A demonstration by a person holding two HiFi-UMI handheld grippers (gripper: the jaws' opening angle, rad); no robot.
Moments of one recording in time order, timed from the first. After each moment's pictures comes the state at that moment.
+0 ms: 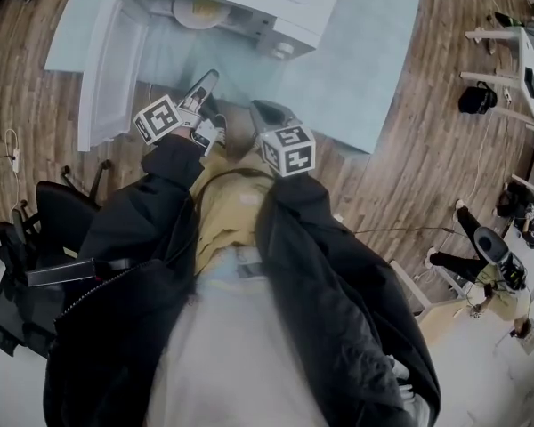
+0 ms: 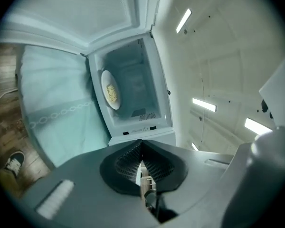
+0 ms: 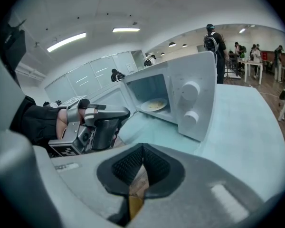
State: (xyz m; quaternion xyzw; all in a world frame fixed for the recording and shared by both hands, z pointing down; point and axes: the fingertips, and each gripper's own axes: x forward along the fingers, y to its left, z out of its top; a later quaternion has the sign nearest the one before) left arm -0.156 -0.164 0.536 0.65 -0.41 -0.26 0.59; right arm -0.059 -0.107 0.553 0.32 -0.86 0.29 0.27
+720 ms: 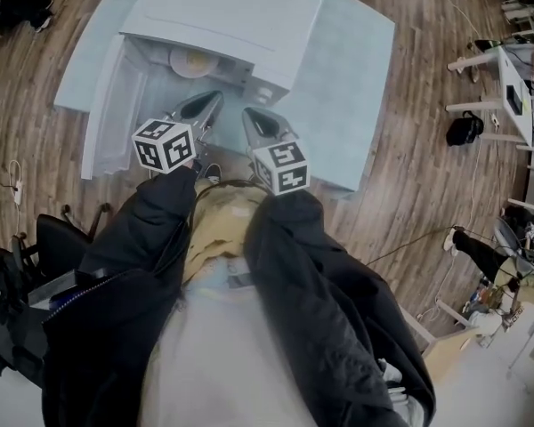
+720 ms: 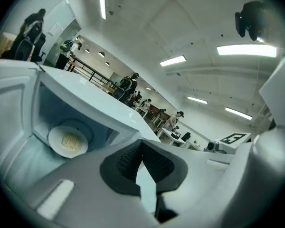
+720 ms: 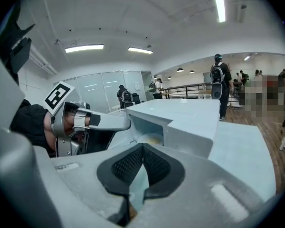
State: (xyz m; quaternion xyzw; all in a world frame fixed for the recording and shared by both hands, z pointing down) left arm -0.118 -0.204 0.424 0.83 -0.45 -0.03 0.33; right arm -0.063 -0.181 0.453 0.34 -0.90 0.17 0.19
